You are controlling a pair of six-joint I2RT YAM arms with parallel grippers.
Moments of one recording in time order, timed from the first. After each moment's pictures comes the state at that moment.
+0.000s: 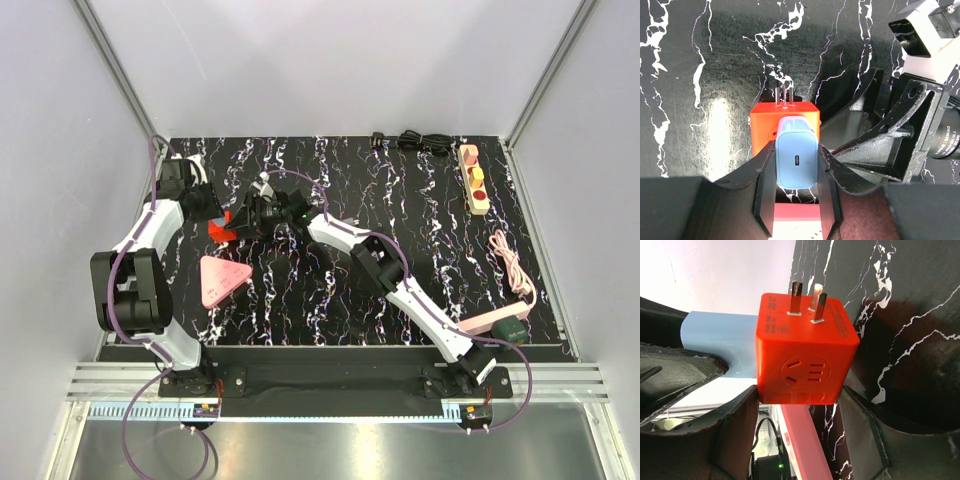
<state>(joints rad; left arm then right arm) 0.08 1.63 1.18 -0.43 0.18 -0.18 0.77 2.91 2.45 0.22 -0.78 1.17</state>
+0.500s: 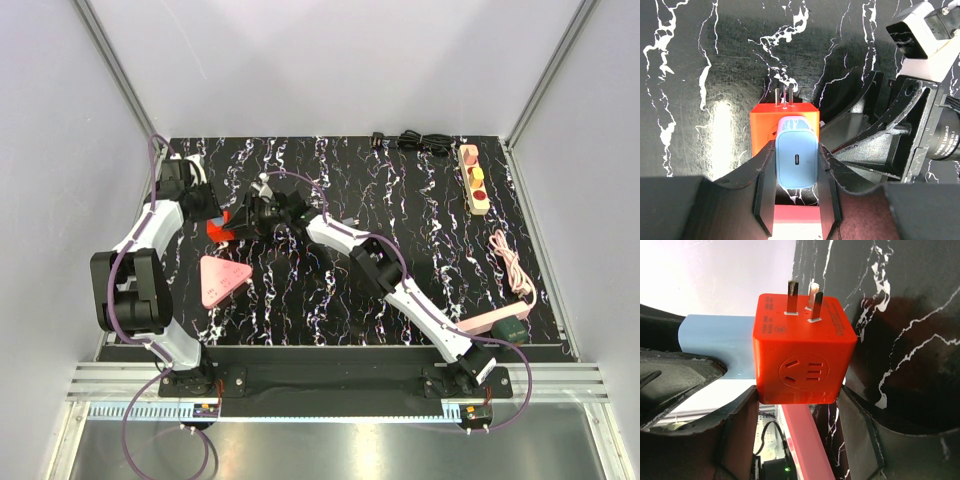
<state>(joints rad) 0.08 1.62 1.17 -0.41 0.17 -0.17 0.78 2.95 2.50 0.21 -0.77 1.21</state>
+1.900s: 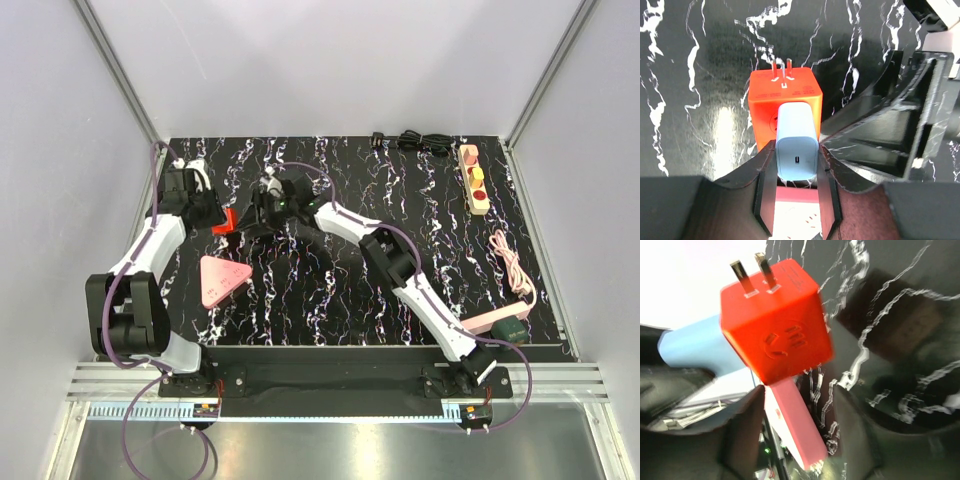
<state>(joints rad) 0.04 1.48 1.05 -0.38 0.13 -0.19 0.75 2.77 2.33 -0.02 -0.75 0.96</state>
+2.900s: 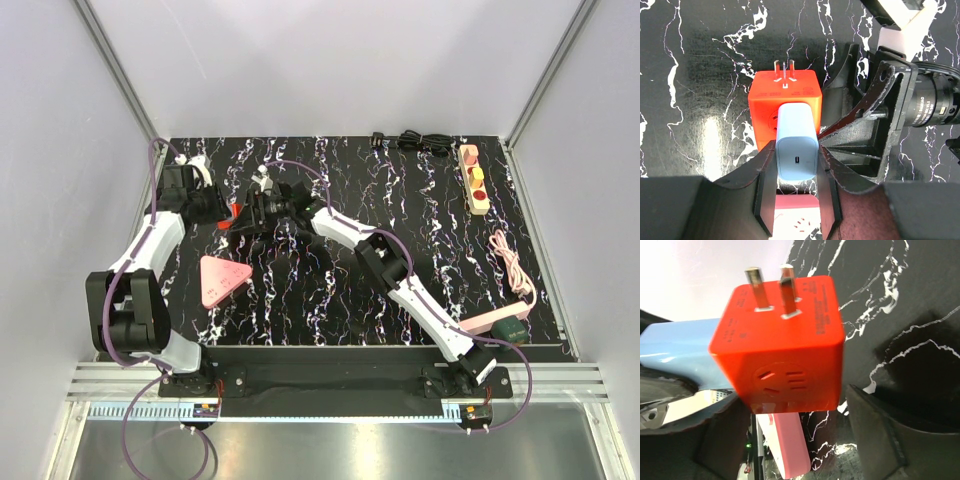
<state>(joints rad) 0.04 1.50 1.08 -0.37 0.23 -0.19 0.74 2.90 2.48 0.12 -0.86 0.91</state>
